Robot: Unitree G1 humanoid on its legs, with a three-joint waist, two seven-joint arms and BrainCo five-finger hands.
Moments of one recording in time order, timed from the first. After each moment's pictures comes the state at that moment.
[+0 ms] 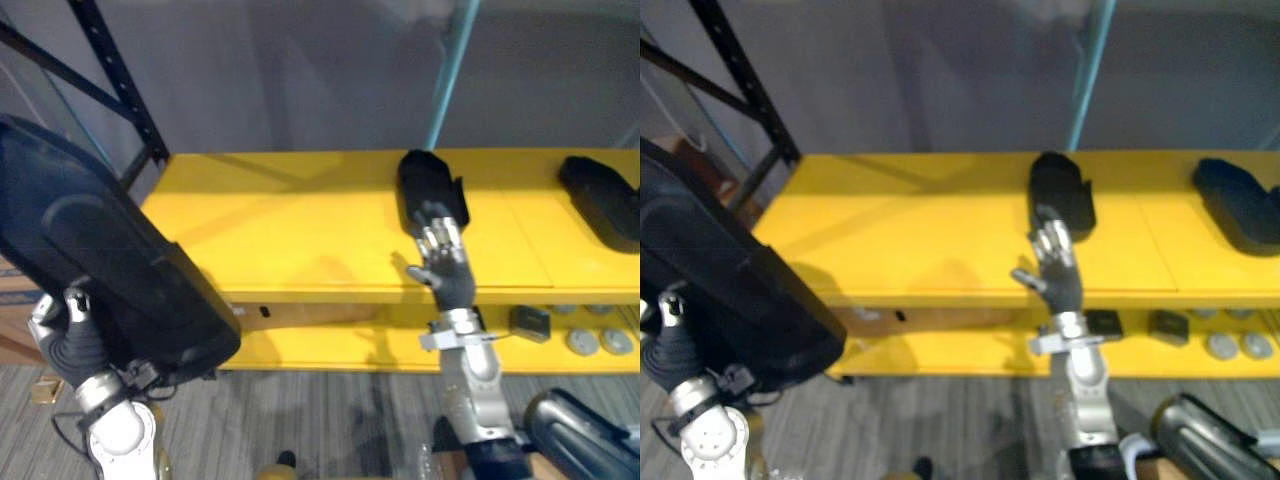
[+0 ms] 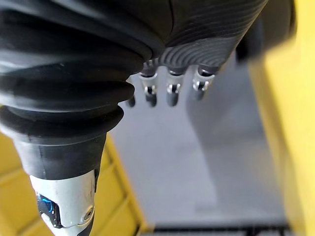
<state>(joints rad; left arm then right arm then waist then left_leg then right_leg) 0.29 0.03 0.37 -0.37 -0.01 -0.28 0.38 -0.07 -0.10 0.14 0.01 0.38 -0.42 0.18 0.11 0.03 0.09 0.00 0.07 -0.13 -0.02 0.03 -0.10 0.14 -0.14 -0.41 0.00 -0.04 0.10</state>
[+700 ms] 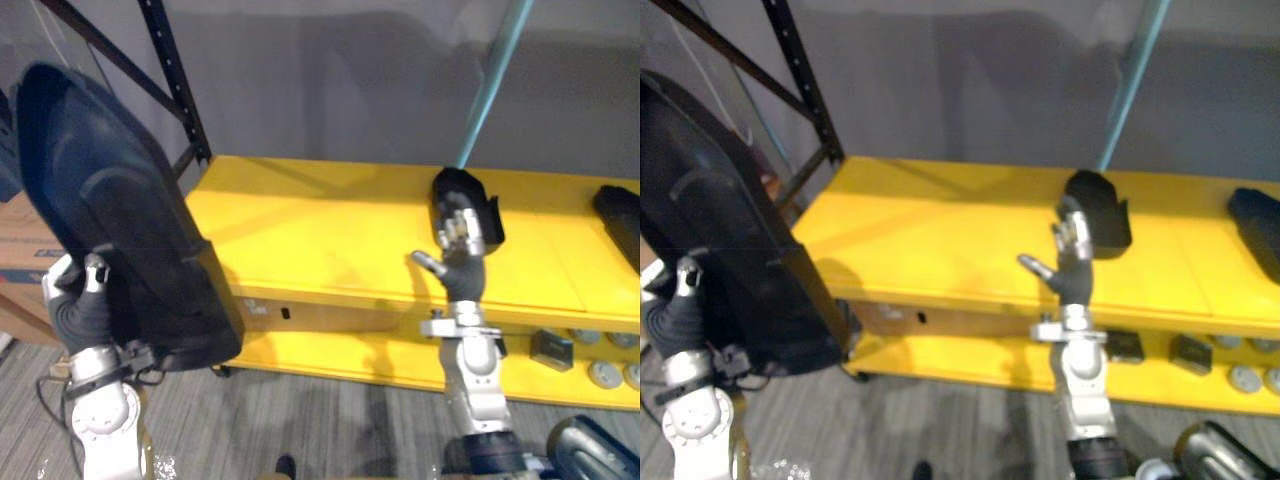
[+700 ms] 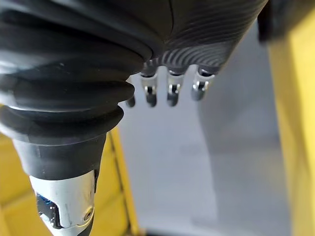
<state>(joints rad) 0.16 0.16 0.37 -0.32 -0.07 -0.32 0.20 -0.09 -0.11 -0.01 0.01 0.21 -0.44 -0.08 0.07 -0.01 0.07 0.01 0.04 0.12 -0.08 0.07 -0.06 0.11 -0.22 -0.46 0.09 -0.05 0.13</state>
